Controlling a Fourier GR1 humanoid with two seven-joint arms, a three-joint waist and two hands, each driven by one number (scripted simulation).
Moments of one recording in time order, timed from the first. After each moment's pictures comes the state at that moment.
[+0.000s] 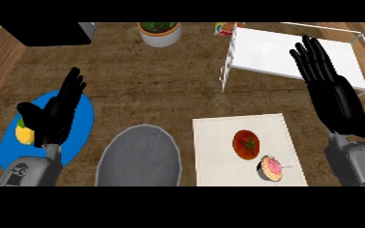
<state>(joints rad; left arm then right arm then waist) -0.15 0.37 -0.12 -1.40 0.26 0.21 0.01 -0.24 -0.40 0.08 -1.56 -0.33 0.06 -0.24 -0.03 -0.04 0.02</state>
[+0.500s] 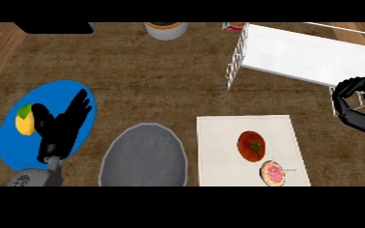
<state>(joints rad) -0.07 0.36 -0.13 -1.34 0.32 0.17 0.16 -0.18 -0.61 -0.07 -1.29 -0.24 0.21 -0.46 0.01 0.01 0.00</state>
